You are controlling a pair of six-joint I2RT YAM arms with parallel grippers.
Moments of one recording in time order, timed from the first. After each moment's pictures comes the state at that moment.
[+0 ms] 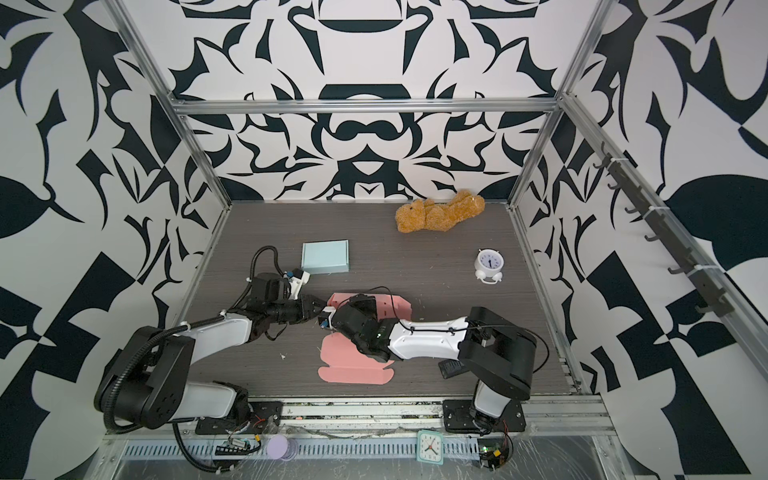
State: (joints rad) left arm -0.31 1.37 0.42 0.20 0.74 -0.61; right arm 1.15 1.65 0.86 0.07 0.77 -0.93
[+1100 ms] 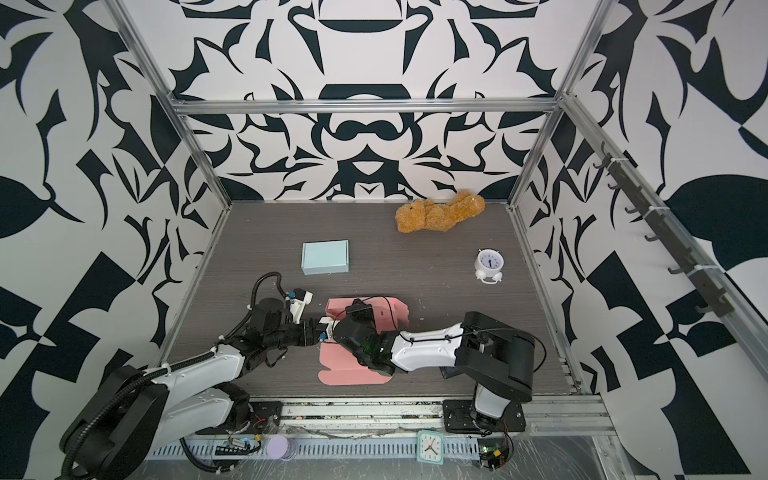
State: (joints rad) left arm -0.49 1.13 0.21 0.28 0.52 -0.60; right arm 1.21 1.65 0.77 0.27 0.83 -1.05
